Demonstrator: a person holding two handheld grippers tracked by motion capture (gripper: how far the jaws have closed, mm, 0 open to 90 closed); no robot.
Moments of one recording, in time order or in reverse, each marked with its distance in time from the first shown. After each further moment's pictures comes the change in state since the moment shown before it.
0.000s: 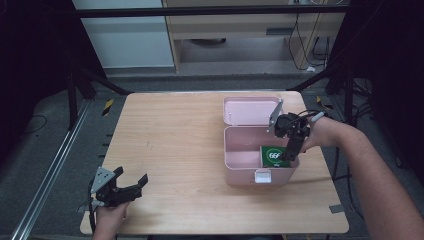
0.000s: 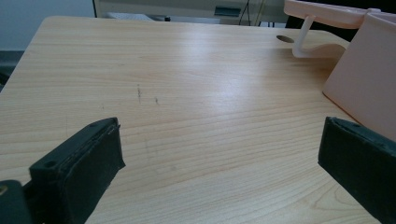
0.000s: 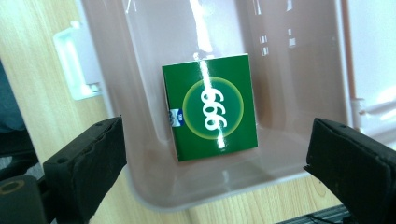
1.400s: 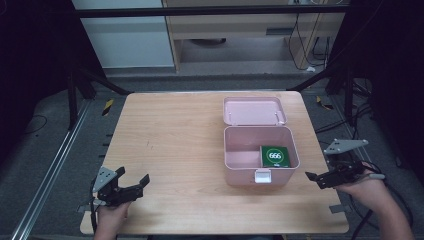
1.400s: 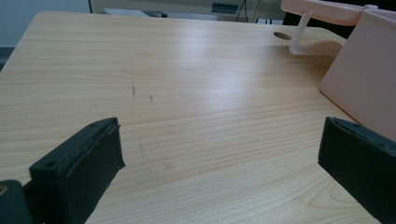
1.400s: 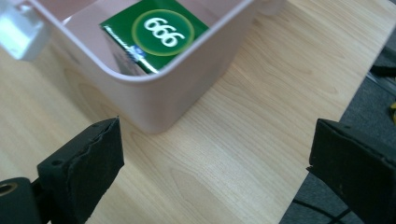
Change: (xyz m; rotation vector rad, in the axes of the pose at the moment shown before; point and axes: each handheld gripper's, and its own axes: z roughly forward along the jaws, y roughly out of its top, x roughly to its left) left arm -0.002 0.000 0.003 0.013 -0.008 -0.003; right arm 0.070 -0.148 0.024 -0.433 -0.263 0.574
